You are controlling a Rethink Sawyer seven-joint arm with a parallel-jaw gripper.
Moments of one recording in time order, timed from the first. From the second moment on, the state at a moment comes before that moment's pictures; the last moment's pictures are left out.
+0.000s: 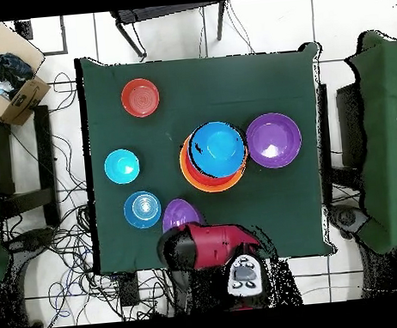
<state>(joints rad) -0.09 -0.67 -0.18 2.08 -0.24 0.28 1.87</state>
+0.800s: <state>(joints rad) -0.29 -0.90 -0.08 2.14 -0.27 0.43 1.87</state>
